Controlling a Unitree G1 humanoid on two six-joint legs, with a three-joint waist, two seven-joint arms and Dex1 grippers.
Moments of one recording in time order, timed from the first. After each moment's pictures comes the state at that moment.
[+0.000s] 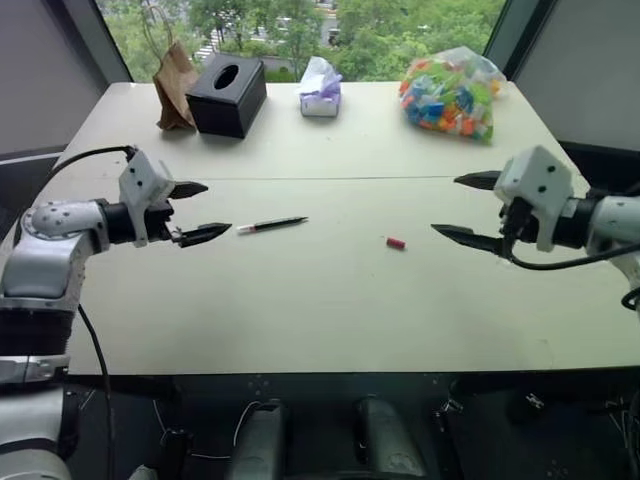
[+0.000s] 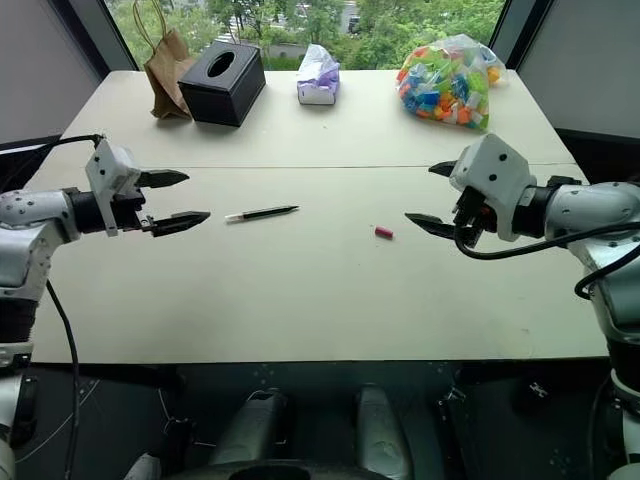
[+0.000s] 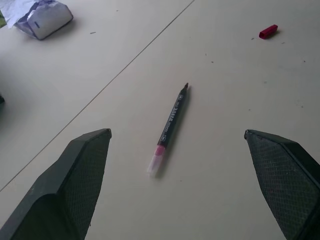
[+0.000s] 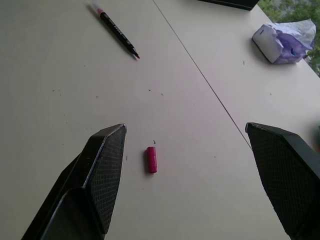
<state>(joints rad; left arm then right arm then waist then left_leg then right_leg) -0.55 0.87 0.07 0.16 -0.38 0.36 -1.14 -0.44 -1.03 -0.15 -0.40 0.40 0.64 0.95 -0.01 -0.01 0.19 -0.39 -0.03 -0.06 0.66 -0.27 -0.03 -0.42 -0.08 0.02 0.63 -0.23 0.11</state>
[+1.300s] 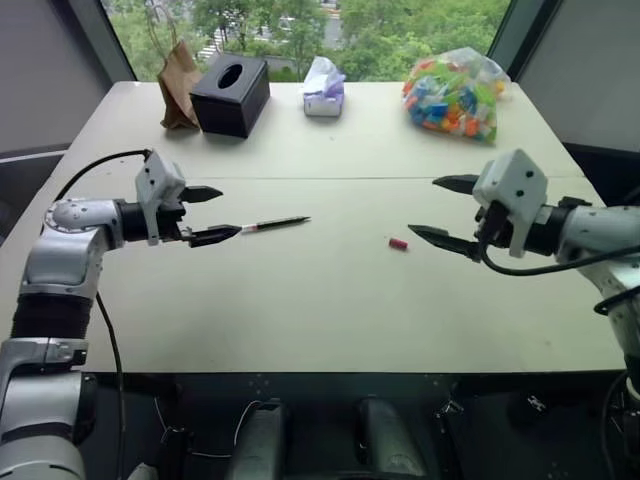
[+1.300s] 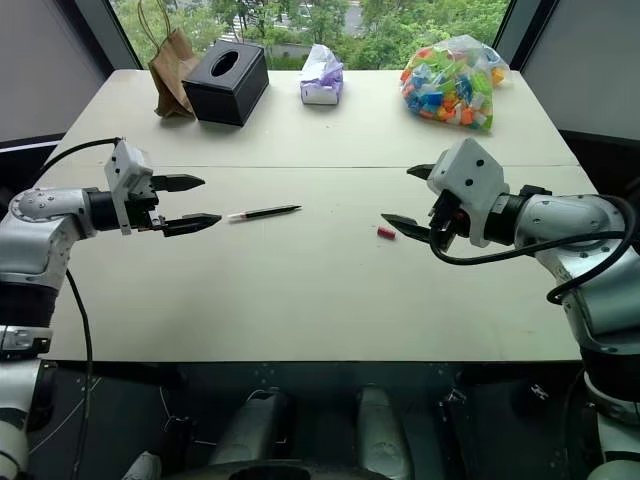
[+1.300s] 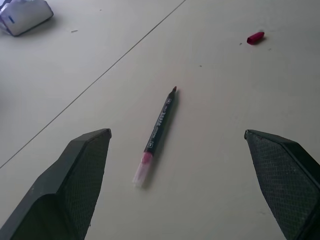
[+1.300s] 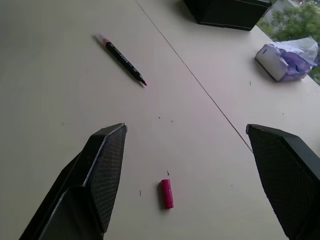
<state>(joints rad) -0.68 0.75 -0.01 0.44 -0.29 0.21 -1.20 -0.39 -0.90 -0.12 -0.49 0.39 0.67 0.78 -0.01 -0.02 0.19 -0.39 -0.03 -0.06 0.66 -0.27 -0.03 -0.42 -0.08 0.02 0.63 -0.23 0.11</state>
